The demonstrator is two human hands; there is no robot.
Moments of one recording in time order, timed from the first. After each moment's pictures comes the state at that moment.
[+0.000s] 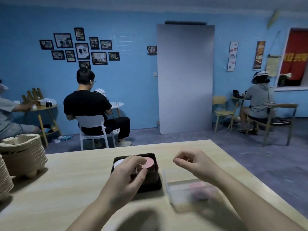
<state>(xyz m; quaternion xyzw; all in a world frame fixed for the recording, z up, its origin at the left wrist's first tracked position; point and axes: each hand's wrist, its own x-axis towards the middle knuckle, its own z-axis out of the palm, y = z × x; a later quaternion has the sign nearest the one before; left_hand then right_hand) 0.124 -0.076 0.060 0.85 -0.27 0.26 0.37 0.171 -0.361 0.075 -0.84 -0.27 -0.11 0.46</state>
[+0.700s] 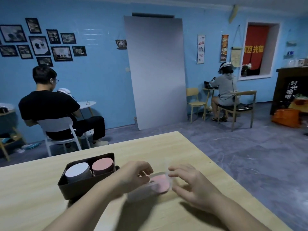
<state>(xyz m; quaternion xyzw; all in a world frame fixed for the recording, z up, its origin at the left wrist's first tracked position) 0.189 -0.218 0.048 0.92 -0.33 -0.01 0.21 0.109 -0.478 -0.009 -0.90 -0.24 -0.21 0.31</state>
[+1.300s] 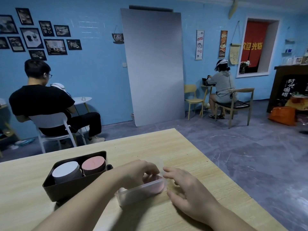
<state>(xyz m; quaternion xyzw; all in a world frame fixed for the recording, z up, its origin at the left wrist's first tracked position) 0.216 -0.249 0.043 0.90 -0.41 -0.09 0.11 0.104 -0.473 -0.024 -0.89 -0.23 -0.21 0.32</state>
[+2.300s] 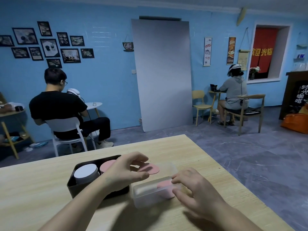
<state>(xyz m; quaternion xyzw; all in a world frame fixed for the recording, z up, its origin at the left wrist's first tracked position) 0.190 -0.174 0.066 0.85 -0.28 0.01 0.44 0.117 -0.455 -0.011 -0.89 -0.26 -0.29 0.25</state>
